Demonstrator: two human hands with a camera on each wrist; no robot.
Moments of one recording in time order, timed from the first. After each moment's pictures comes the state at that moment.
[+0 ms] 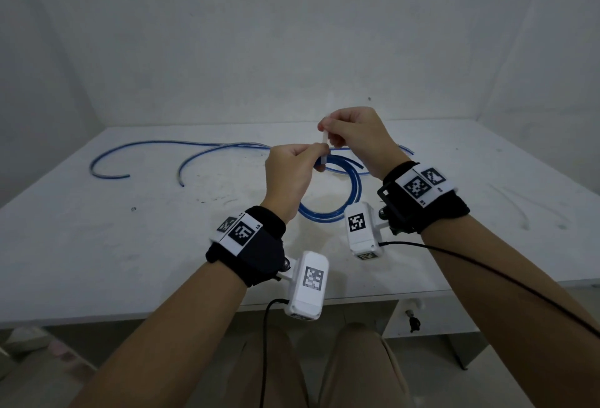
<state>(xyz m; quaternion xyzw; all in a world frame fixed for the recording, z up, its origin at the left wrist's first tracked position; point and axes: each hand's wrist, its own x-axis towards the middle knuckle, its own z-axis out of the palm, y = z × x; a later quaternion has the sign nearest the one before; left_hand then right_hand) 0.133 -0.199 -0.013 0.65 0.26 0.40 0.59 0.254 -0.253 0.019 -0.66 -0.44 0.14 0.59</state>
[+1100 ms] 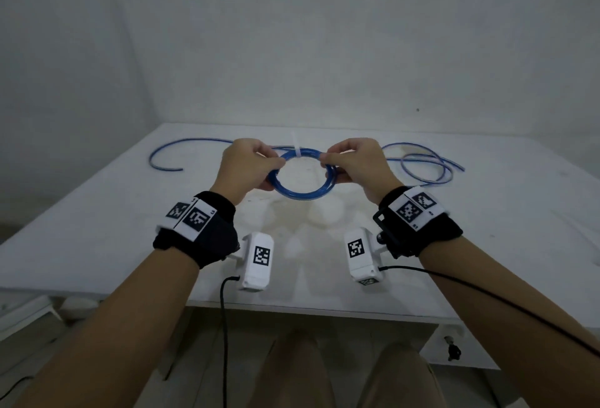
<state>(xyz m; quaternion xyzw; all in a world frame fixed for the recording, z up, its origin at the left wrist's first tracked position) 0.035 -0.096 -0.004 0.72 0.38 0.35 0.46 0.203 -0.197 -0.008 -0.66 -0.36 0.25 0.61</state>
